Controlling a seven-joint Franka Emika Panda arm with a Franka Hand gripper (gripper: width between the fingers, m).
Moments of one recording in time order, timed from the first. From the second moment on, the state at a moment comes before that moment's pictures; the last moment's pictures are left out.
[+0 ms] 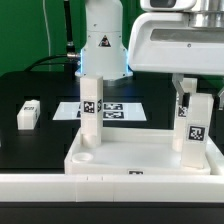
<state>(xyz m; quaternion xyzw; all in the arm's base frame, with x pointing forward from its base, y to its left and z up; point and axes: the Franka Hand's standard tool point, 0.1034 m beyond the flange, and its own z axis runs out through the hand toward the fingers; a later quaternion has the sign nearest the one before) 0.630 0.098 0.116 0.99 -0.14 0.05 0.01</state>
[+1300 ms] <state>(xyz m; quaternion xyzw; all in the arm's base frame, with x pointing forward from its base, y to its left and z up) 0.630 0.104 0.115 0.76 -0.64 0.04 -0.06</state>
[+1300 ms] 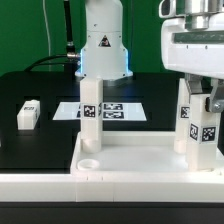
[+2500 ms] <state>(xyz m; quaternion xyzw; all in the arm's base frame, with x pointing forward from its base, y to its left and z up) 0.629 0.113 0.108 0.89 -0.45 0.05 -0.04</state>
